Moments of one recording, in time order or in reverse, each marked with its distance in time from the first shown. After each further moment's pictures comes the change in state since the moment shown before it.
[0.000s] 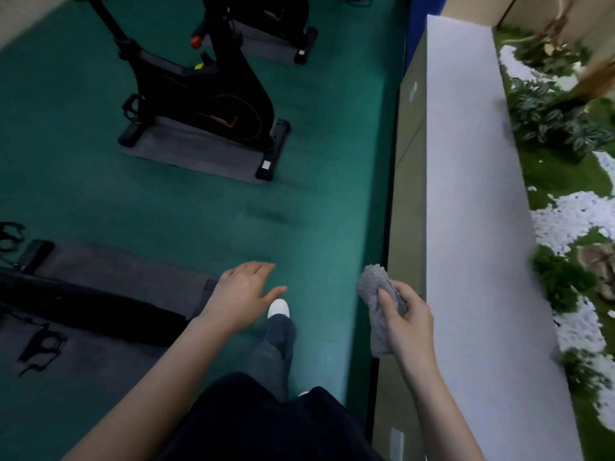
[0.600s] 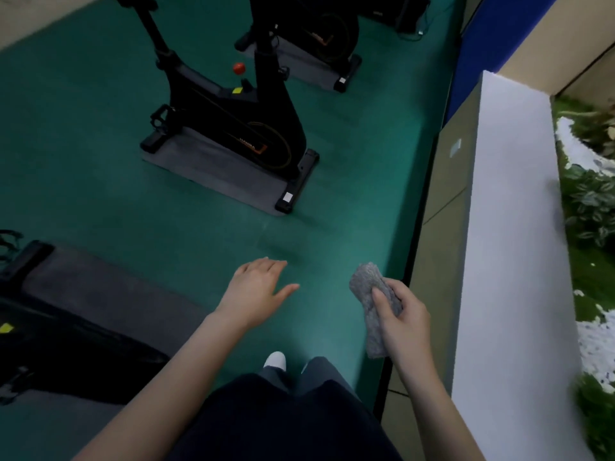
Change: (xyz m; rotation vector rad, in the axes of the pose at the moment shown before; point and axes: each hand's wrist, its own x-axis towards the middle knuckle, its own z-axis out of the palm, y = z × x) left_hand 0.195 -0.078 -0.098 -0.095 0.060 -0.083; right_hand 0.199 -0.132 0.126 -0.086 -0.176 -0.134
